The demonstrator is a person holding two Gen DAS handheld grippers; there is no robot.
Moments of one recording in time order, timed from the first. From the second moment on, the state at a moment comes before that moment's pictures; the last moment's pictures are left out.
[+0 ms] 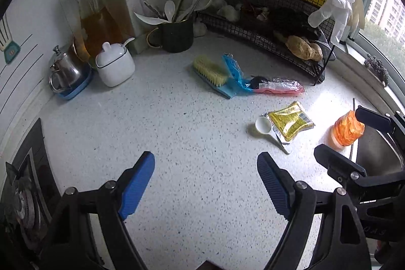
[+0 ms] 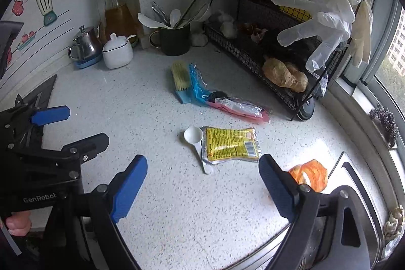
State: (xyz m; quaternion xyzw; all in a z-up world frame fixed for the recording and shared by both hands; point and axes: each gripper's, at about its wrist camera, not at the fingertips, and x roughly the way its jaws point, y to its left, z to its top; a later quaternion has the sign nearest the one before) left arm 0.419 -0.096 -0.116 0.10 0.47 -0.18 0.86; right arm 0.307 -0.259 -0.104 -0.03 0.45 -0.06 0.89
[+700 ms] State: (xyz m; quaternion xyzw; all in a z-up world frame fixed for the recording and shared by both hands) left arm 0.562 -0.151 -0.201 0.08 0.55 -0.15 0.82; right arm 0.453 -0.317 -0.180 -0.07 0.55 0.00 0.83
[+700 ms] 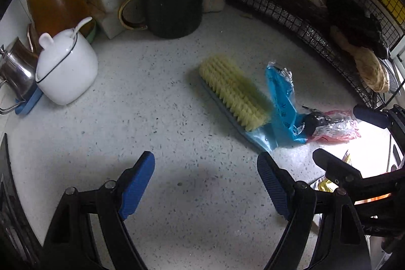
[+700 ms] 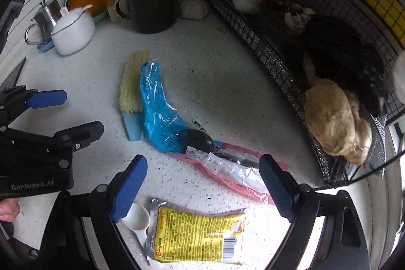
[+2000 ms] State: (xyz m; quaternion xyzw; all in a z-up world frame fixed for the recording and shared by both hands) left arm 0.611 -0.204 -0.218 0.08 0.57 -0.15 0.80; right arm 0.426 -0.354 -0.160 0.03 0.51 -0.02 0.86
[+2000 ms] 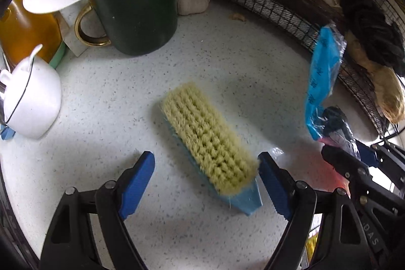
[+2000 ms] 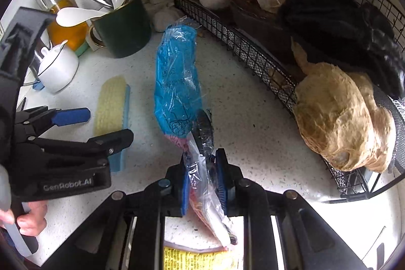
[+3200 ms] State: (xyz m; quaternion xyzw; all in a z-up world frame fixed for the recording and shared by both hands) left arm 0.425 -0.066 -0.121 0.07 0.49 -0.13 0.86; right arm 0.336 -0.219 -0.097 -0.03 0.45 0.05 0.89
